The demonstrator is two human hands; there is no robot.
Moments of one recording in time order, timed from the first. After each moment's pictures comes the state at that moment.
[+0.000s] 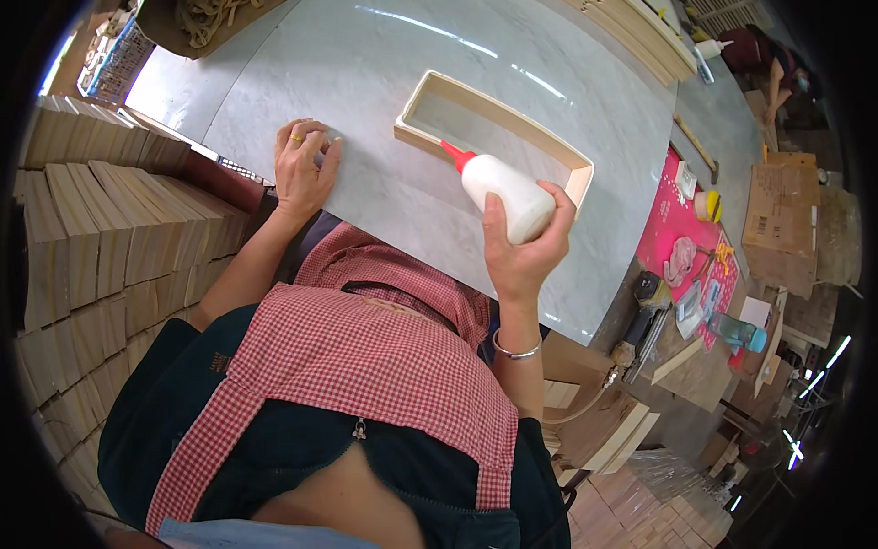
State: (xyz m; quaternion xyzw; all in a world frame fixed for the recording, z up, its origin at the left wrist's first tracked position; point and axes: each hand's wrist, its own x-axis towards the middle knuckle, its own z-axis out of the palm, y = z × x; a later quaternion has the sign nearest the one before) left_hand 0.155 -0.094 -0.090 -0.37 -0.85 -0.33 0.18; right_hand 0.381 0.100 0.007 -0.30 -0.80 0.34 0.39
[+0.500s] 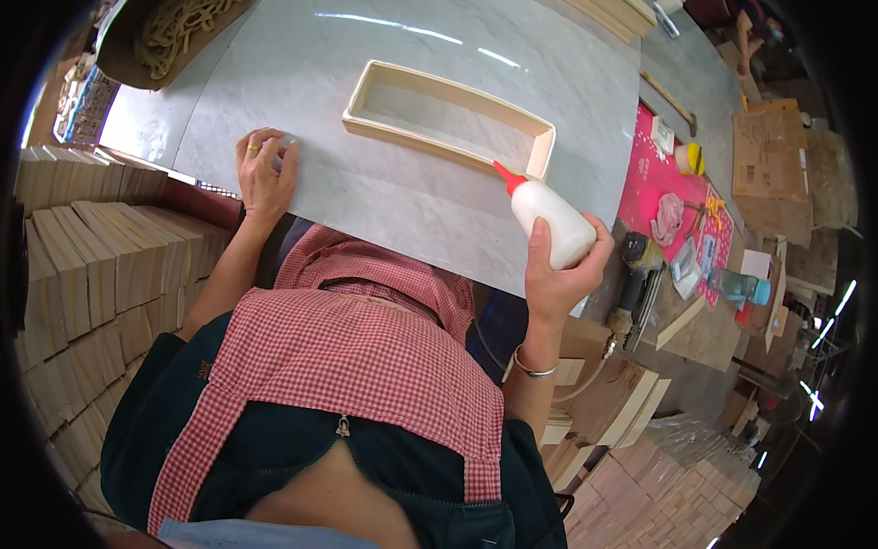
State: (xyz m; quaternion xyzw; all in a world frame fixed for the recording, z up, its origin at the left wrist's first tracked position) left_hand 0.155 -0.094 -0.089 -0.37 -0.86 -0.31 0.17; right_hand 0.474 0.128 0.020 -0.42 -0.79 0.21 0.40
